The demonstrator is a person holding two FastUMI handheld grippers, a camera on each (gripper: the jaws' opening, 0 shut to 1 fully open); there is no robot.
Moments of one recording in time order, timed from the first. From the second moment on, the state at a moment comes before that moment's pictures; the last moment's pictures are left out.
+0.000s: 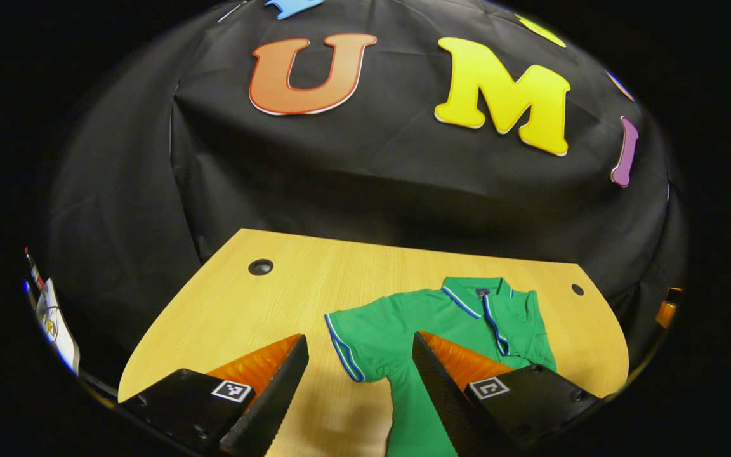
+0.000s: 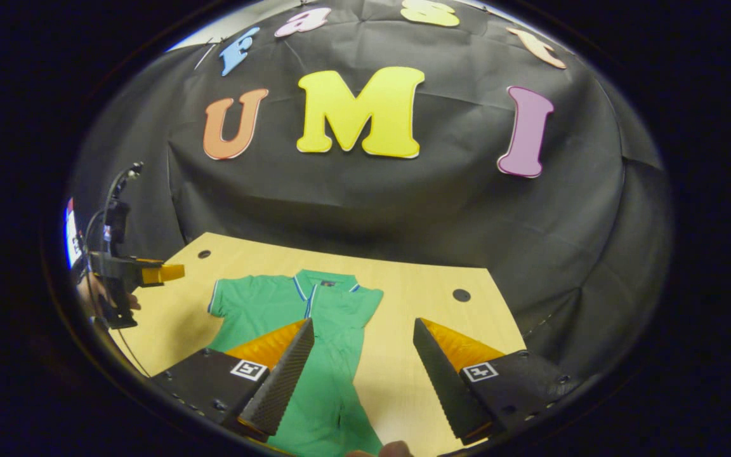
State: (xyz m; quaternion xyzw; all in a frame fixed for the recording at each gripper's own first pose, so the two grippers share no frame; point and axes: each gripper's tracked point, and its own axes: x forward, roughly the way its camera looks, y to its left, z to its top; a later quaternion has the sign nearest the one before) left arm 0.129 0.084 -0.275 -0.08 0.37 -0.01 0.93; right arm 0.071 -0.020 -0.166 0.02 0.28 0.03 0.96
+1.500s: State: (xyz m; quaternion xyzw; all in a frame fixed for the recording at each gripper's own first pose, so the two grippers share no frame) left arm 0.152 0.091 -0.425 -0.07 0.57 0.02 0.82; right arm 0.024 -0.052 -0.202 0.06 0.35 -0.03 0.94
